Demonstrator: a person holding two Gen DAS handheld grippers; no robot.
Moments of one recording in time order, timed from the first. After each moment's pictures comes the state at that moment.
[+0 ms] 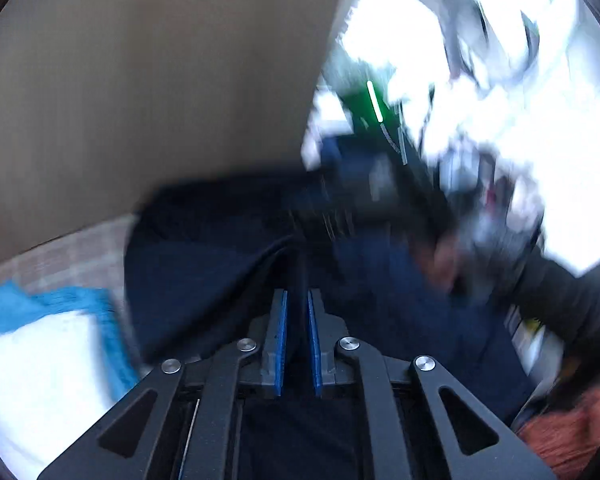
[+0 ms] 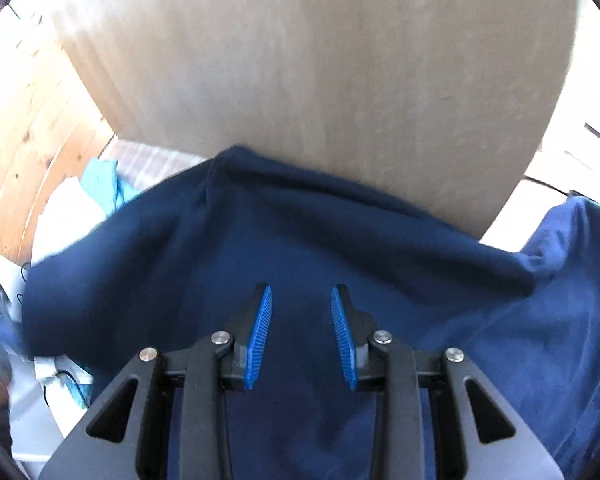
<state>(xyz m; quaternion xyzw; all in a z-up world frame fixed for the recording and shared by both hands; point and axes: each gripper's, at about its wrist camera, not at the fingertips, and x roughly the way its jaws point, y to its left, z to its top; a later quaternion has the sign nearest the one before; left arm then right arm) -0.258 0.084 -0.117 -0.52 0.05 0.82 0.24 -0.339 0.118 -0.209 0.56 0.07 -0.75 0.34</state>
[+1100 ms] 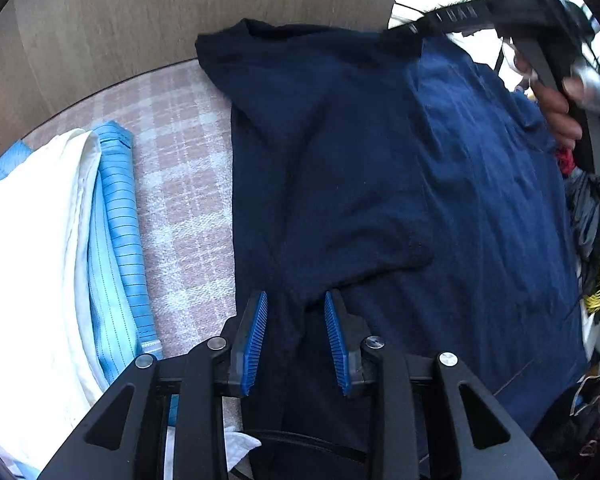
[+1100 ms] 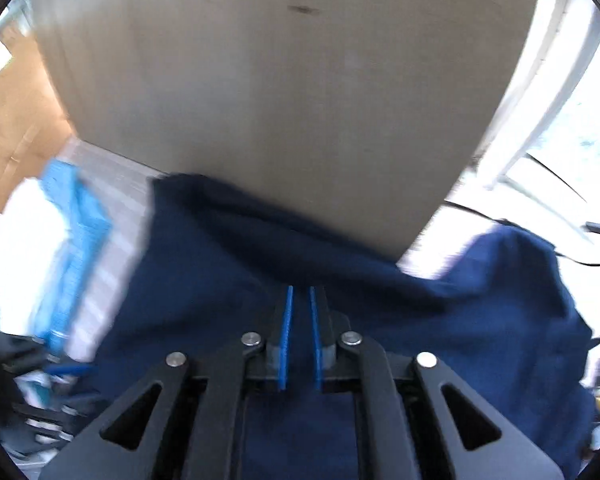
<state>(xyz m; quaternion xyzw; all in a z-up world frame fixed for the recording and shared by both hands) -0.221 0.036 -0.208 -0.60 0.03 0.79 0.12 -0.346 0.109 -0.191 0.53 0.15 -0.78 0.29</state>
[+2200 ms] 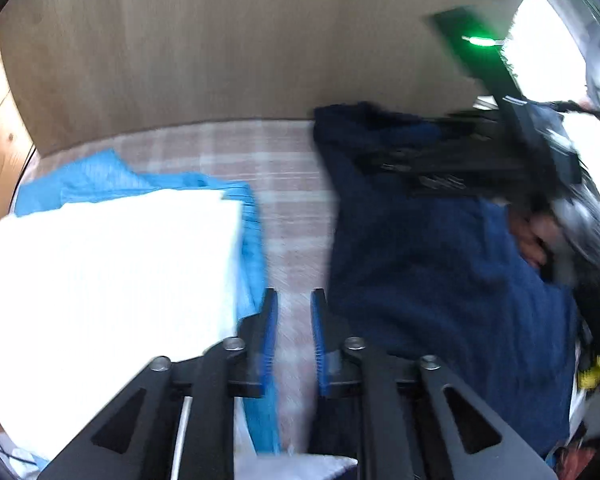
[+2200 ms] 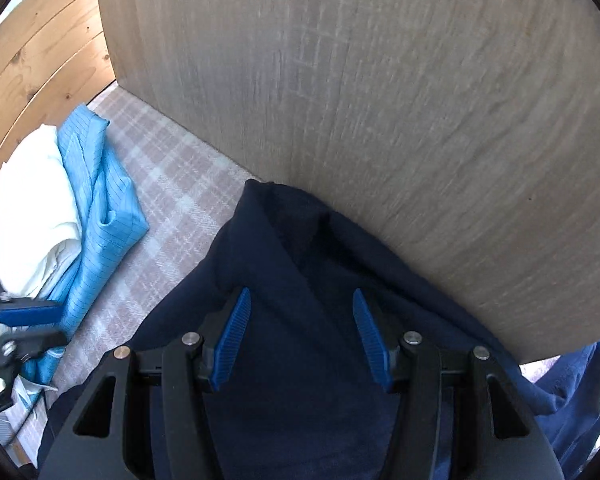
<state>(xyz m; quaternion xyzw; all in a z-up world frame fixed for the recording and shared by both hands) -0.248 -0.004 -0.175 -0.56 -0.02 0.83 0.04 -0.329 0.031 -0.218 0.51 0.22 -0.74 0.37</state>
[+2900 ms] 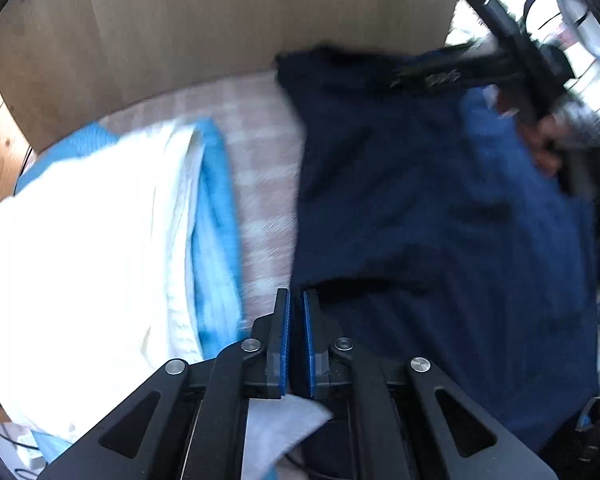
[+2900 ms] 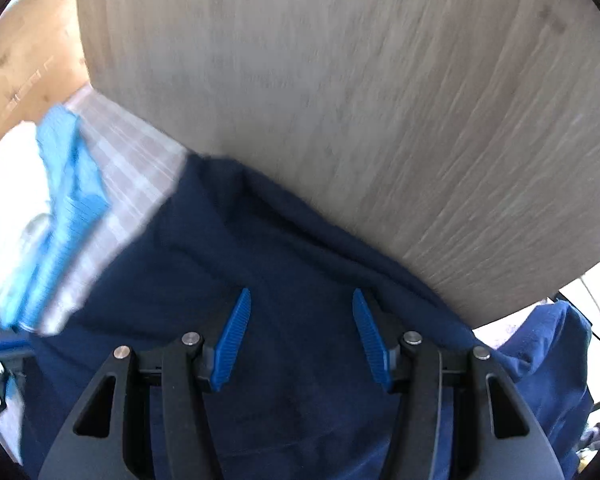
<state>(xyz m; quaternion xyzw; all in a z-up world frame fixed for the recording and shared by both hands) -0.212 0.000 -0.188 -0.58 0.02 0.81 0.05 -0.329 0.078 -0.202 0.50 0.22 -0.76 0.35</state>
